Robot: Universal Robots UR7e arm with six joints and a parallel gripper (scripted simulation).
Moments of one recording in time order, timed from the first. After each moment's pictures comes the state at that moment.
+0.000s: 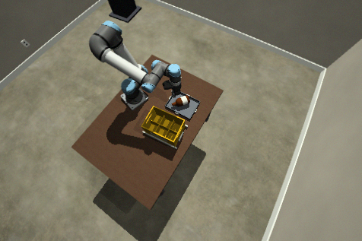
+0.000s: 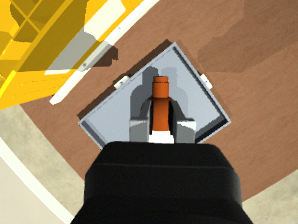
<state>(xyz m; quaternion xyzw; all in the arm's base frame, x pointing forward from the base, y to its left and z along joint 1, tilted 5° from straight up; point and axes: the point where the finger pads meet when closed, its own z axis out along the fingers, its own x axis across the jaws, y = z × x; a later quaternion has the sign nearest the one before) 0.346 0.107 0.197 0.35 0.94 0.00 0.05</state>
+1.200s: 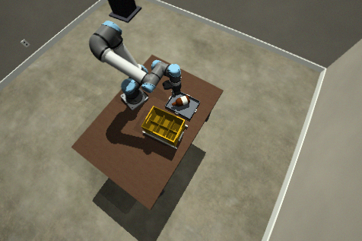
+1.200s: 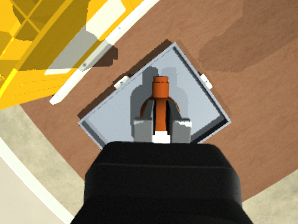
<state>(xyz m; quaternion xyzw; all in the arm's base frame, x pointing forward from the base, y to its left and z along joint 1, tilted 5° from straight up) 0.346 0.107 0.197 0.35 0.94 0.00 0.05</state>
